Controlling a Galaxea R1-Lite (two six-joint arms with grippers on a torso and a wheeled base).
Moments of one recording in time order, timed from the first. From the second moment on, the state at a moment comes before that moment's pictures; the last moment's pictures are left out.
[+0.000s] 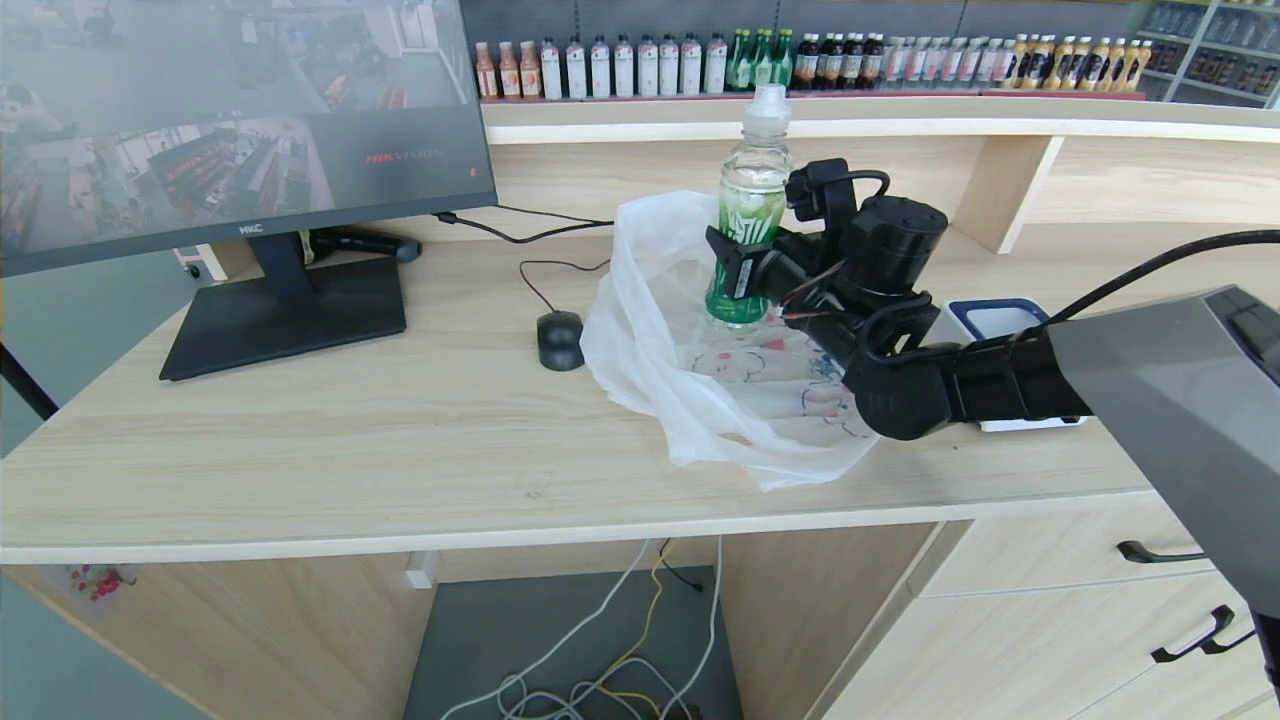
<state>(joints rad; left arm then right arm) 0.00 0.00 0.00 0.00 0.00 0.00 0.44 2.26 -1.63 -0.89 0.00 -0.05</state>
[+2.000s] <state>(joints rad) 0.00 0.00 0.00 0.00 0.00 0.00 0.49 1.91 -1.07 -1.09 0.00 -0.06</state>
